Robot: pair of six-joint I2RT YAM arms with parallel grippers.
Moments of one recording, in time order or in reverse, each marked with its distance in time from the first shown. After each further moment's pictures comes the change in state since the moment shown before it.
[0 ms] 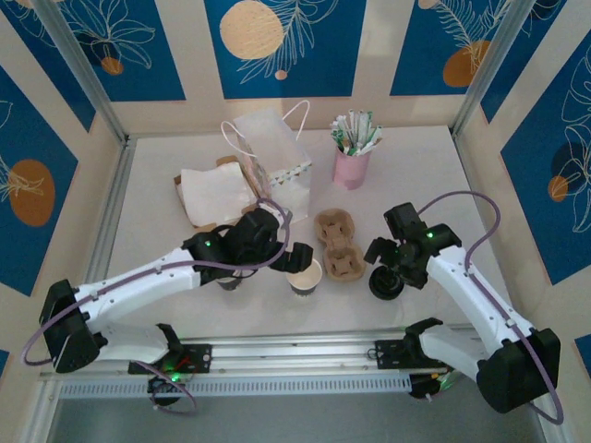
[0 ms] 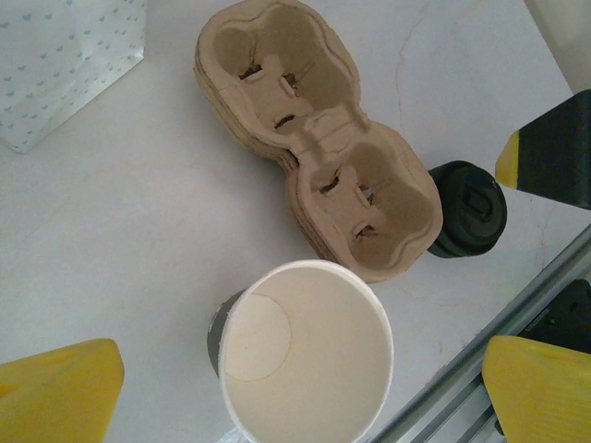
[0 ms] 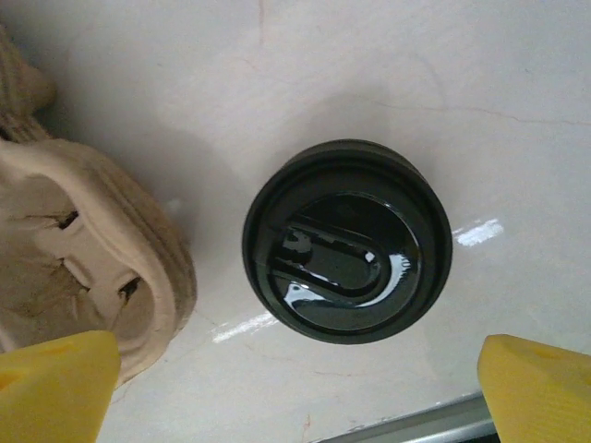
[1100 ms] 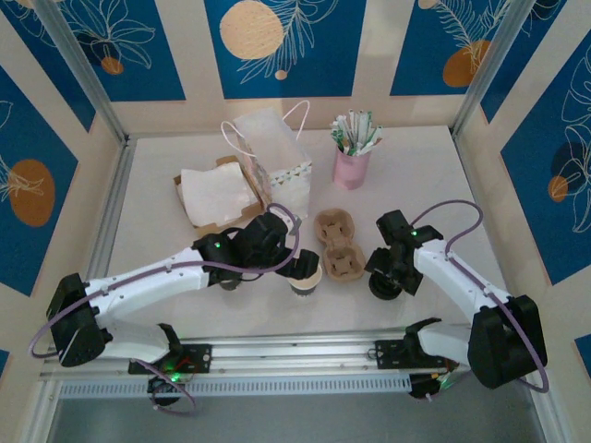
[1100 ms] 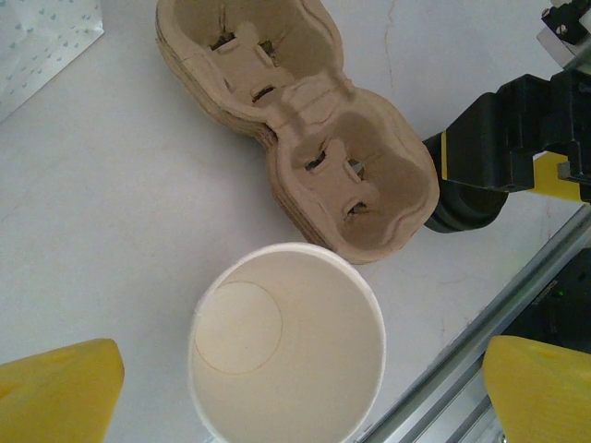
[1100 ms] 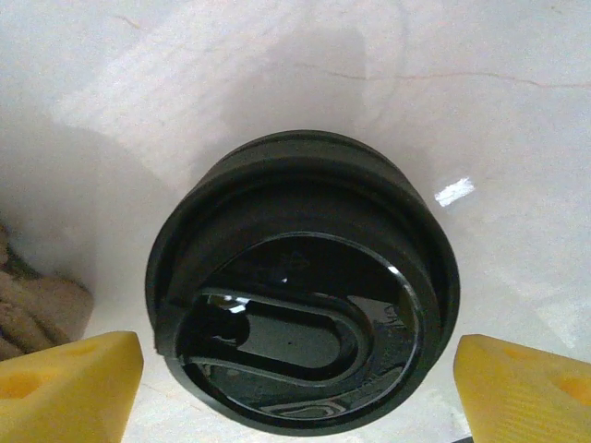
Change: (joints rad) left arm -0.033 0.043 0.003 0.010 0.012 0.025; right arm -0.026 0.141 -0.122 0.126 0.000 0.027
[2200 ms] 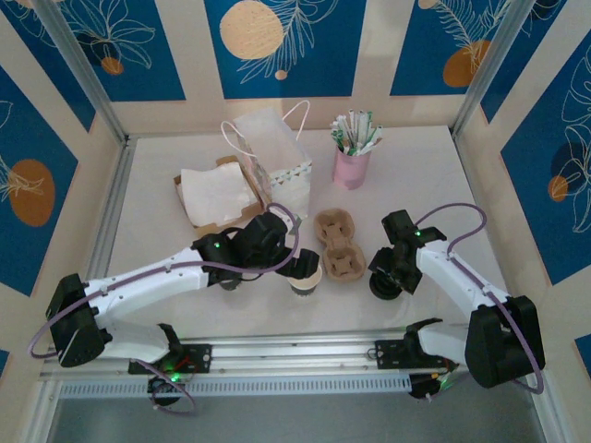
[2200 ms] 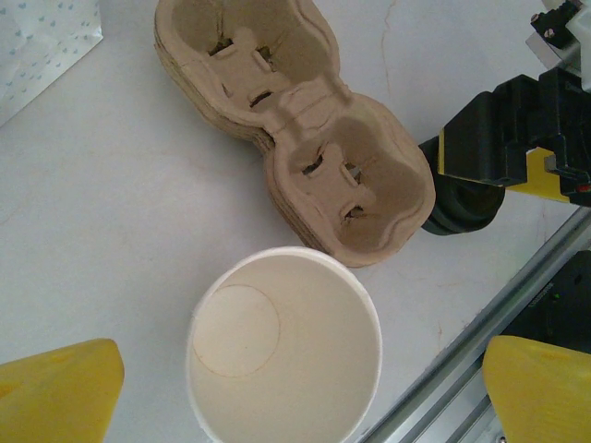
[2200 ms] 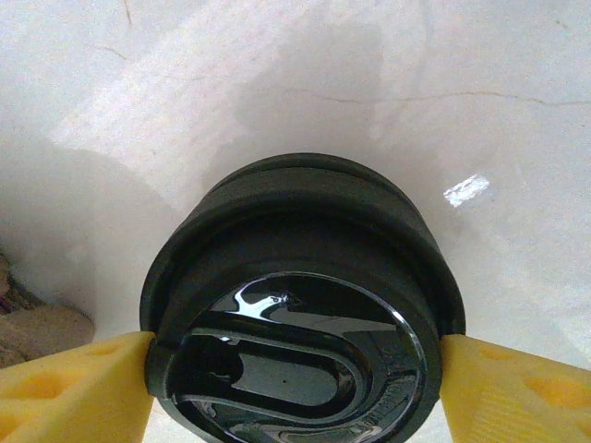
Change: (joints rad) left arm 0.000 -0.002 0.000 0.006 0.000 0.000; right arm -0.054 0.002 -0.022 0.048 -0.031 -0.026
